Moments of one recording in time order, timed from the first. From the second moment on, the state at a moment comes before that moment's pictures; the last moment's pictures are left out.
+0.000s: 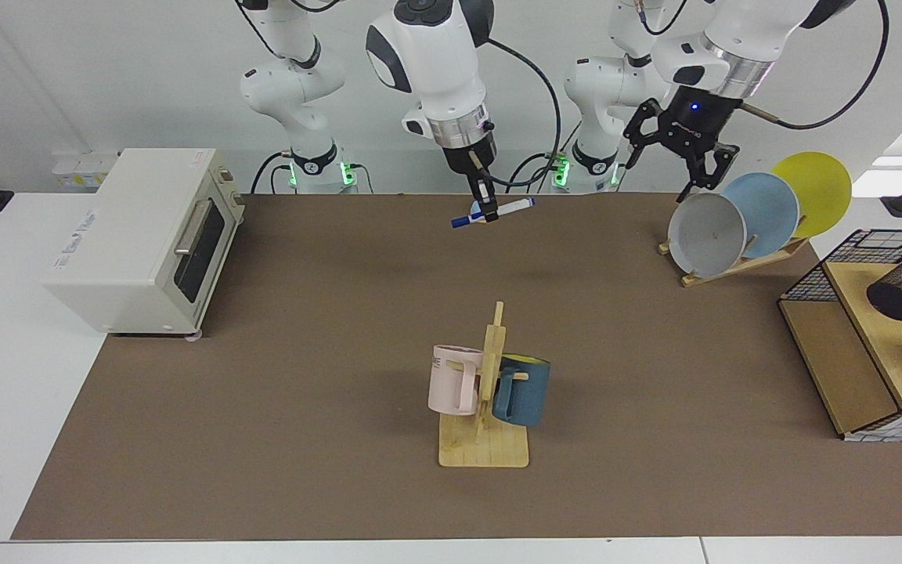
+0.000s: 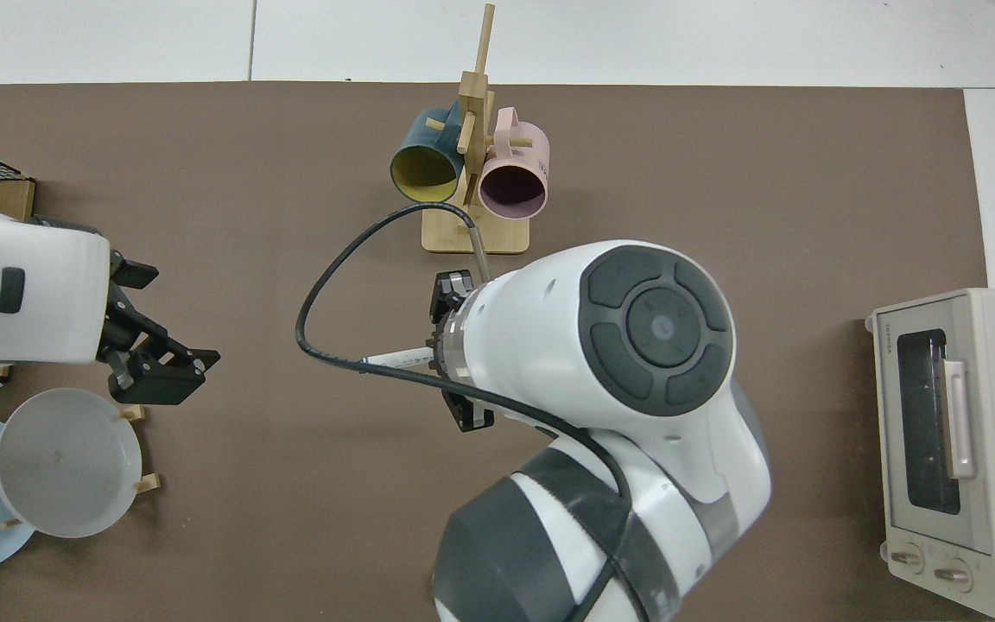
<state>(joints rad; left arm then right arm) -0.16 -0.08 -0.05 -1.59 -0.15 1.59 0.74 0.58 0.18 0.06 -1.54 0.23 1.97 1.99</state>
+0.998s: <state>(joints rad) -0.38 -0.10 -0.06 -1.79 -0.17 1.80 0.81 0.66 0.21 0.06 -1.54 0.15 2.02 2.03</state>
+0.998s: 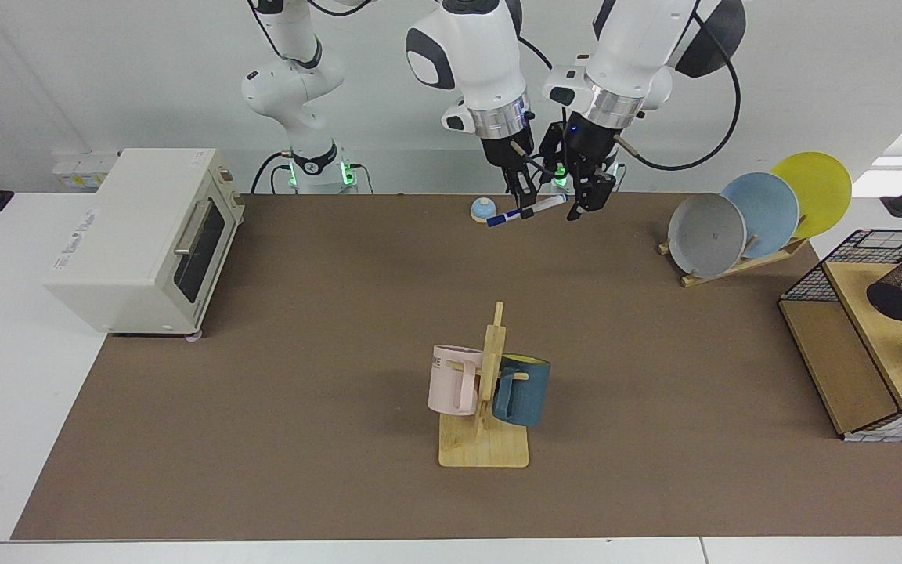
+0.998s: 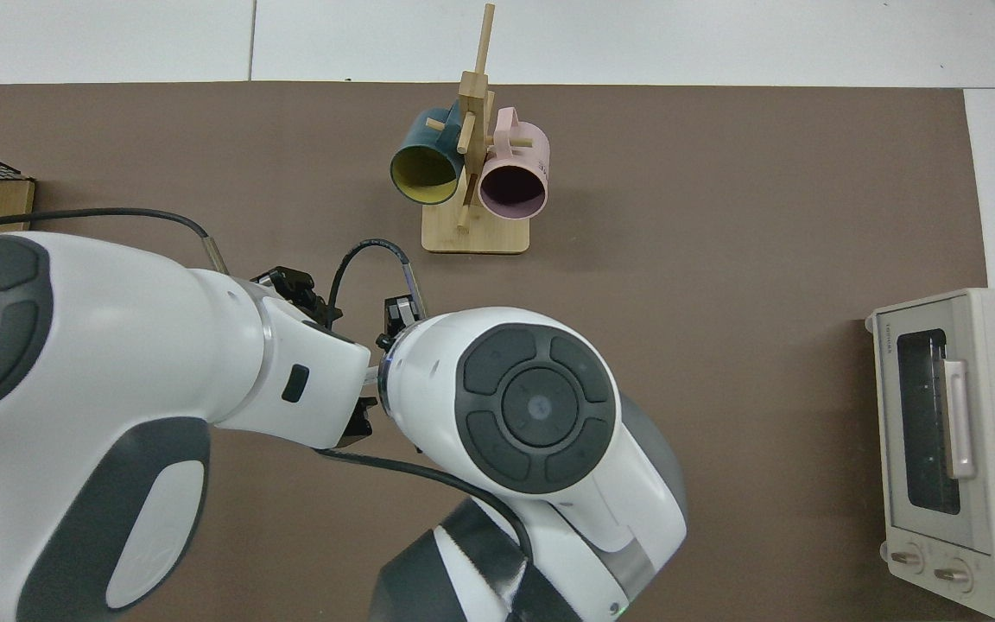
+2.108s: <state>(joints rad) -0.39 -0.10 -0.06 -1.83 -0.17 1.84 0.86 0.66 0.21 0.05 -1.53 0.17 2.04 2.03</state>
